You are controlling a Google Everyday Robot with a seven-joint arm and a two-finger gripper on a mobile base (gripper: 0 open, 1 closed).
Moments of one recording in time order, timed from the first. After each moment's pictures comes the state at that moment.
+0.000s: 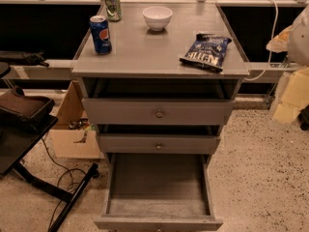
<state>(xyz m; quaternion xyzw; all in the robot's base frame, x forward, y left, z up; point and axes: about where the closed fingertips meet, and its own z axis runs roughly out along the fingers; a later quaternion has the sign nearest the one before) 0.438 -0.217 0.976 -0.60 0.78 -0.03 0.16</state>
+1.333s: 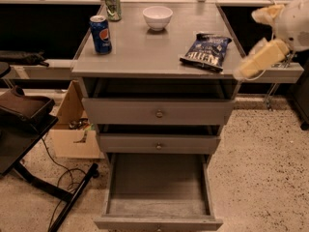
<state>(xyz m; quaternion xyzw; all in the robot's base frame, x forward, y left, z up) 0.569 -0.212 0.980 -0.54 0.73 0.07 0.41</state>
